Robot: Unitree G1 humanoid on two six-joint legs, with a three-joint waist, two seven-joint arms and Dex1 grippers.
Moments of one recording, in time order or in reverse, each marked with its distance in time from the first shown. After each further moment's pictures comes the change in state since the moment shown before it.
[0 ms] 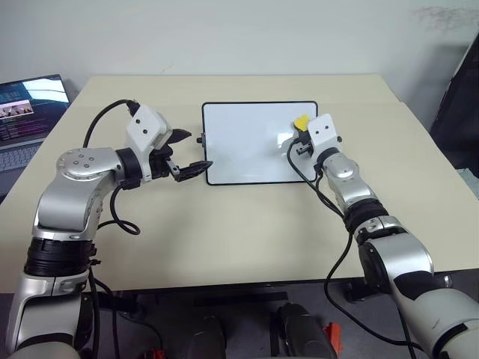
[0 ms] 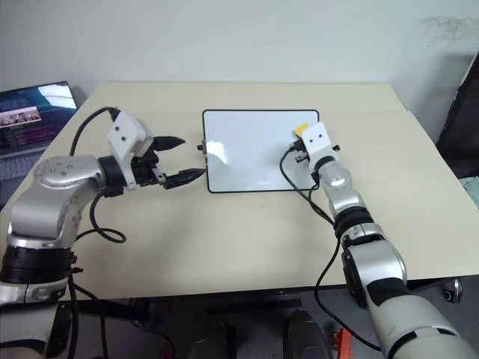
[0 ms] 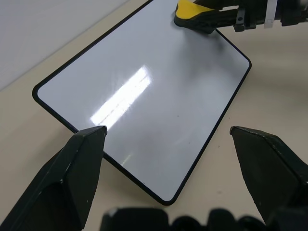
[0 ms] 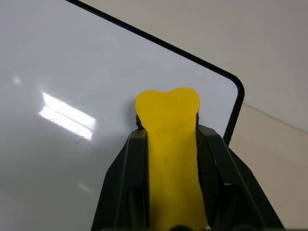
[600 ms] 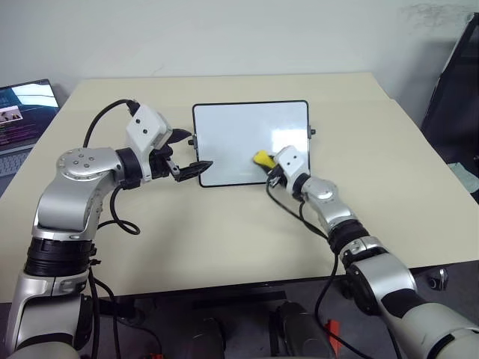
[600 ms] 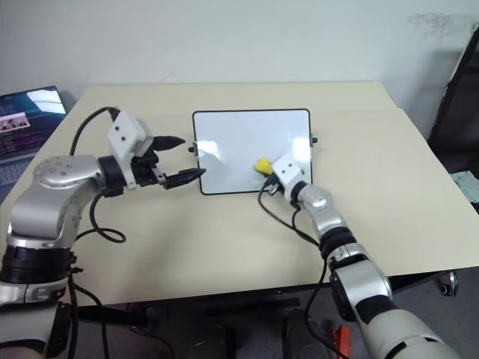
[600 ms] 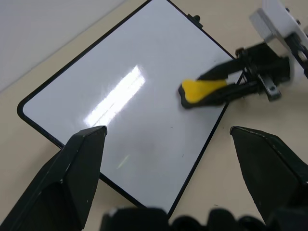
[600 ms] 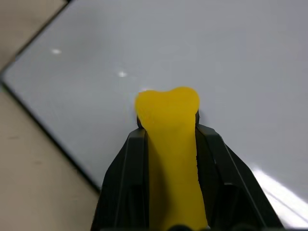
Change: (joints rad) left arm 0.000 0.001 0.000 -0.001 -0.002 0.000 0.000; right arm 0.163 0.114 0.091 -0.129 0.024 -0.013 0.380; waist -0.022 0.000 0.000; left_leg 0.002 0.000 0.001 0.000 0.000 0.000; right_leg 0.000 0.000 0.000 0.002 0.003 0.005
